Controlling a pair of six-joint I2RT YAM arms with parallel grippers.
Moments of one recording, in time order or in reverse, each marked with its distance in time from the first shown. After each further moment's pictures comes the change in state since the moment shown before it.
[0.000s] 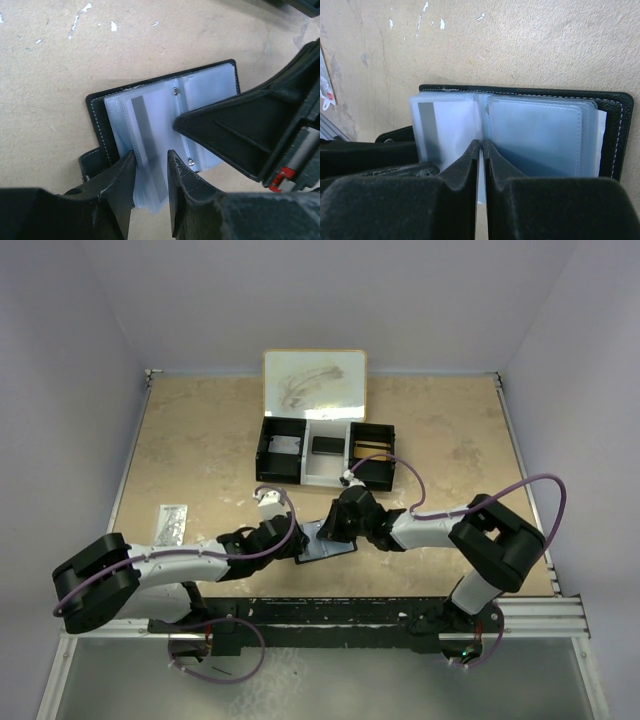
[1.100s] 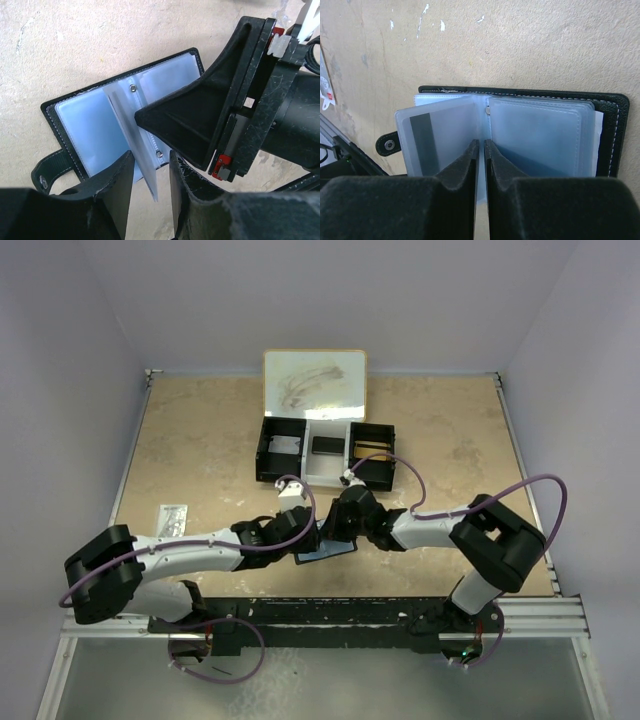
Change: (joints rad) left arm -0.057 0.071 0.227 -0.212 0.006 0.094; right arm -0.003 -0.003 0.001 0.001 -0.006 -0.008
